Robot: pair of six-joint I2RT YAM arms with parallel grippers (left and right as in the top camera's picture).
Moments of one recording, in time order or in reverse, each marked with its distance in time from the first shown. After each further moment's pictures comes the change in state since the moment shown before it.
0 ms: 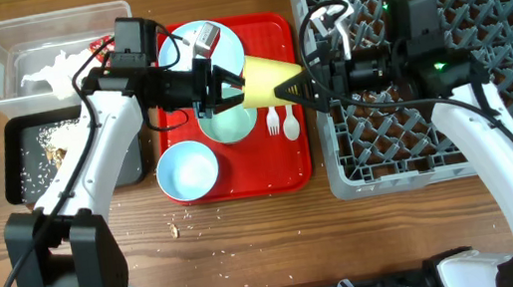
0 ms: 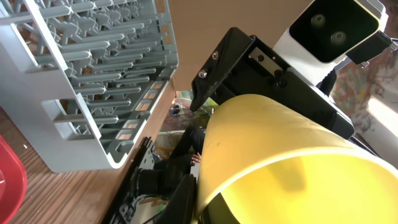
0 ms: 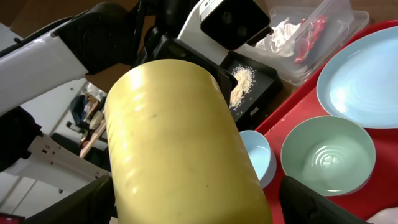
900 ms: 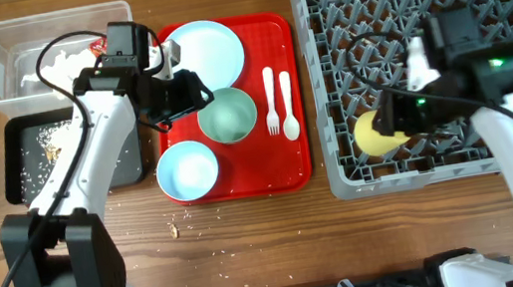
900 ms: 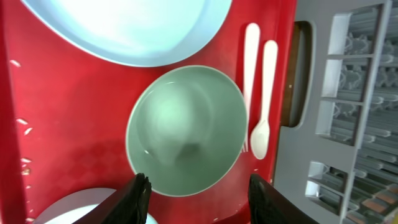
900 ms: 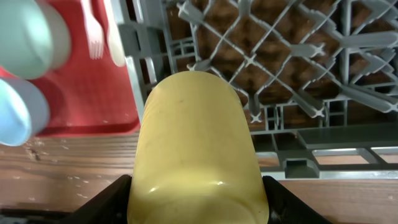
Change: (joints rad) left arm 0.034 0.000 0.003 -0.101 -0.981 -0.007; right arm -0.065 -0.085 0.167 -0.924 0.997 0.170
